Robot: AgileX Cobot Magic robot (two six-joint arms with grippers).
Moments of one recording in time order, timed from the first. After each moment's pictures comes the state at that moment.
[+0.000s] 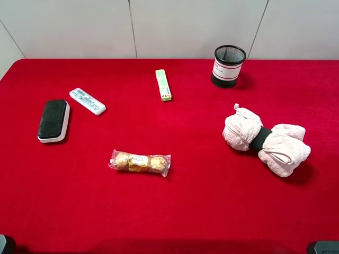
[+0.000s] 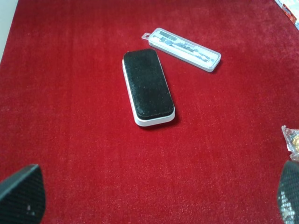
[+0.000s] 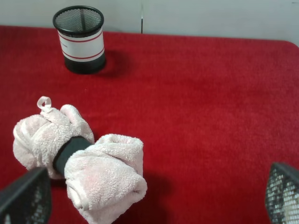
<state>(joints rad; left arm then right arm) 0.04 0.00 -0.49 -0.04 1.06 0.10 0.09 -0.01 -0.50 -0.07 1.01 0.04</state>
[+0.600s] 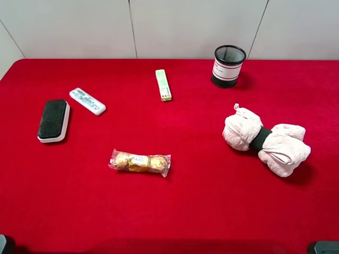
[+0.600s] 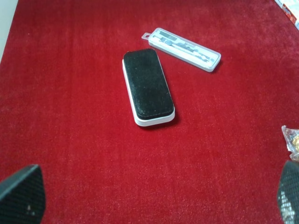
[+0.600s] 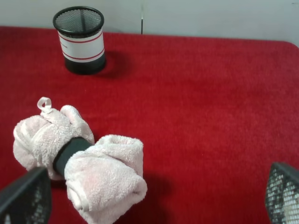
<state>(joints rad) 0.04 0.00 -0.49 -0.04 1.06 0.10 0.09 -0.01 -0.51 -0.07 1.00 0.04</state>
